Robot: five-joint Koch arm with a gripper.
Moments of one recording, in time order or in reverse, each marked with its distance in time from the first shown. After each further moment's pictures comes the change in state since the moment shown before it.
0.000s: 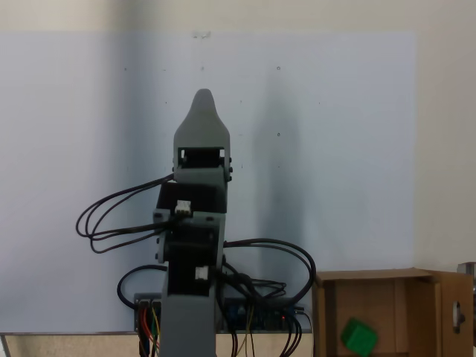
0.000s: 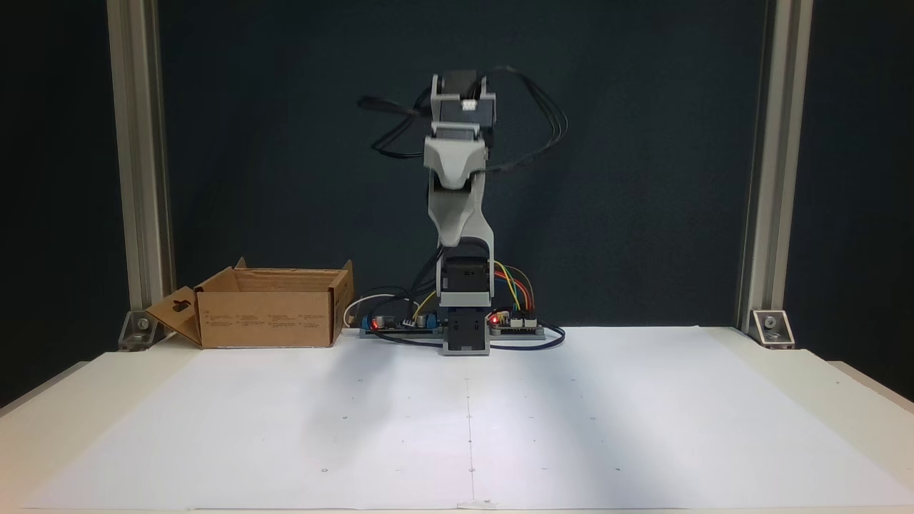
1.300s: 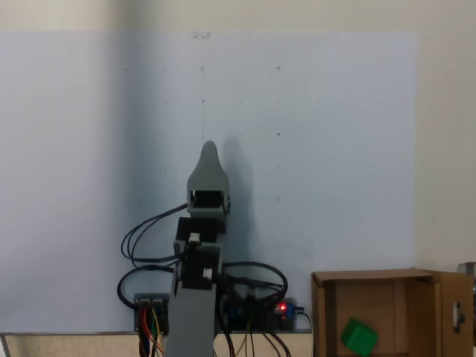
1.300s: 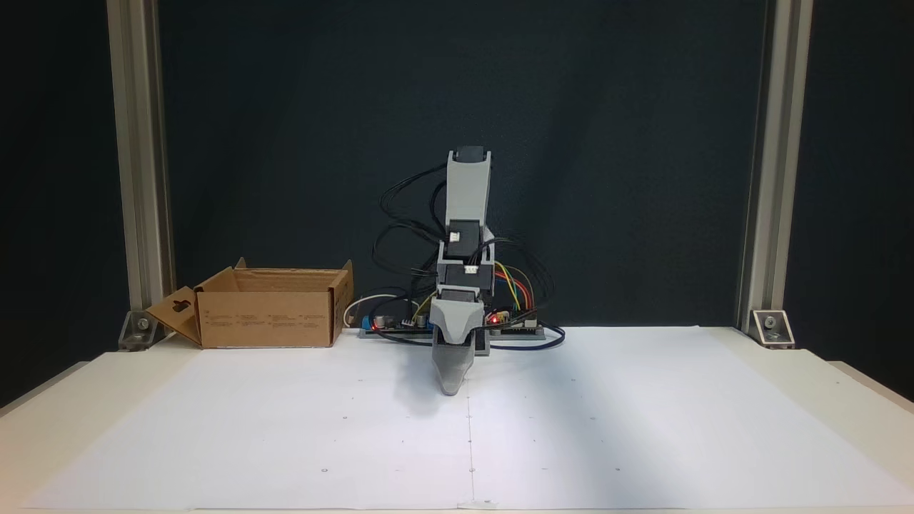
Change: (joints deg) arm 0.8 11.9 81.4 -75.6 0.0
